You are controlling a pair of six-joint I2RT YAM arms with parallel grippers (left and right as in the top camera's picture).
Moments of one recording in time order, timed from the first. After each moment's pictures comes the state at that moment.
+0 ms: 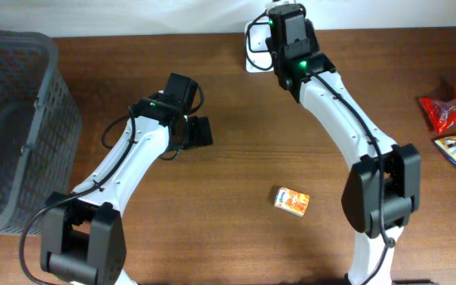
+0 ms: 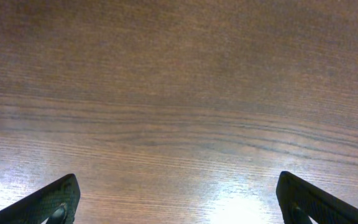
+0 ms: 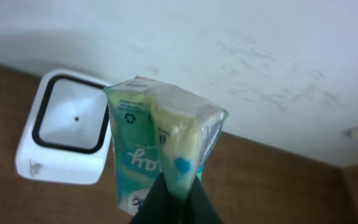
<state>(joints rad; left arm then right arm) -0.34 1.78 1.37 -0.89 -0.03 -0.51 0.33 2.09 1.83 -0.28 0.50 -0.29</state>
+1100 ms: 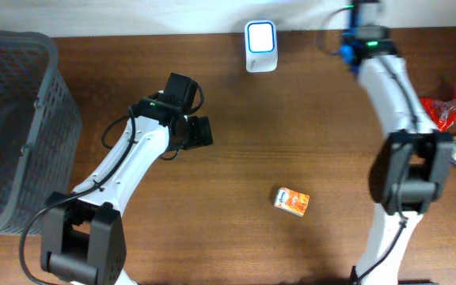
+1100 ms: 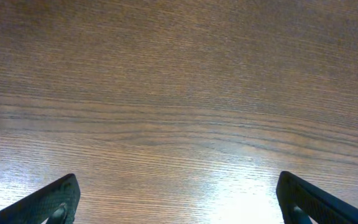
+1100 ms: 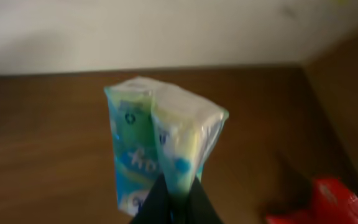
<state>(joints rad) -0.34 1.78 1.37 -0.89 -0.03 -0.51 -0.04 2.20 1.95 -0.52 0.48 -0.04</state>
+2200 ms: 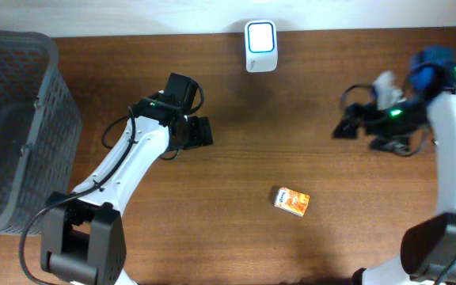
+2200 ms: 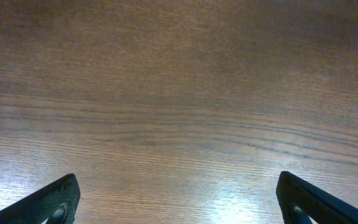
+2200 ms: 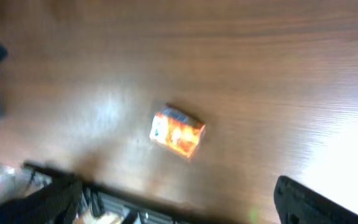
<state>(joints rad) -0.34 1.78 1.37 -0.89 -0.03 -0.51 -0.16 1.72 1.65 -1.50 -0.44 -0.08</state>
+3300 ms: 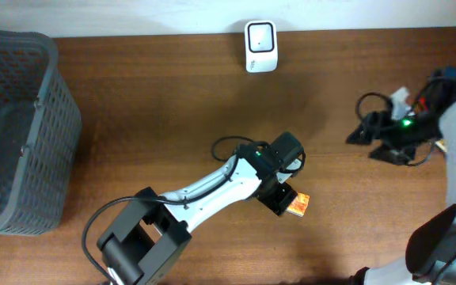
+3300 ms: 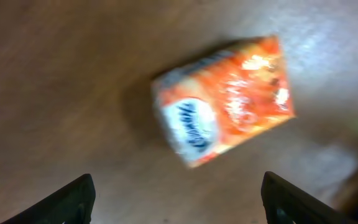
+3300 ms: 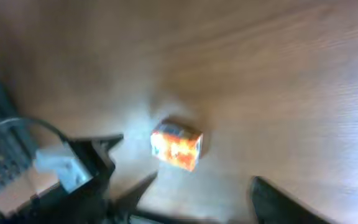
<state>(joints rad) -0.88 1.93 1.38 -0.79 0.15 -0.13 -0.31 1.71 1.53 -1.45 -0.51 0.00</state>
